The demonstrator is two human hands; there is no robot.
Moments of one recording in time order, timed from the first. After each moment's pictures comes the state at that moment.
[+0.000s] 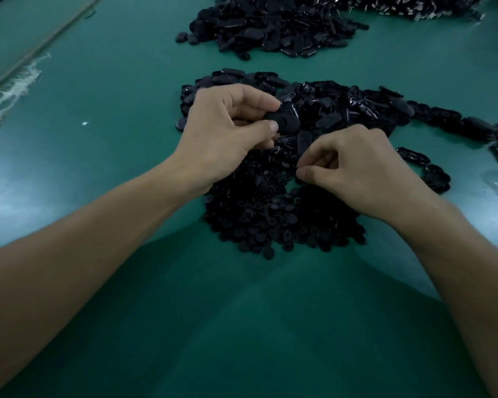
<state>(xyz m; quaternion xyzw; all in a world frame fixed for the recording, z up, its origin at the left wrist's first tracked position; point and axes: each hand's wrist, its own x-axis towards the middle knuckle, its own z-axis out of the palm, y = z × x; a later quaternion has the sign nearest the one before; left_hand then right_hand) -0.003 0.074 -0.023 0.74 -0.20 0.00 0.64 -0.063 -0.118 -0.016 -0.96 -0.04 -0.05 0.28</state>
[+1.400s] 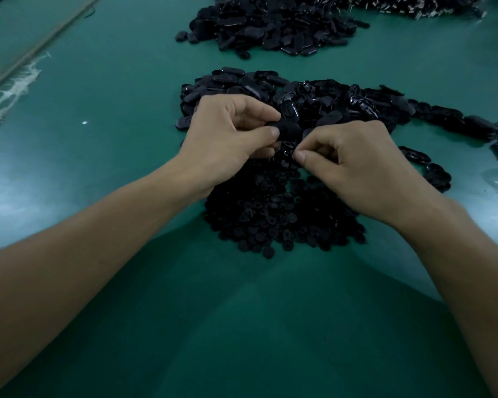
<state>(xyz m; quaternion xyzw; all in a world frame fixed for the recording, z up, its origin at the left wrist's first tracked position) -0.008 0.071 -0.024 0.73 -0.17 -0.05 0.66 -0.067 -0.113 -0.012 -0.95 -0.11 -0.10 0.27</state>
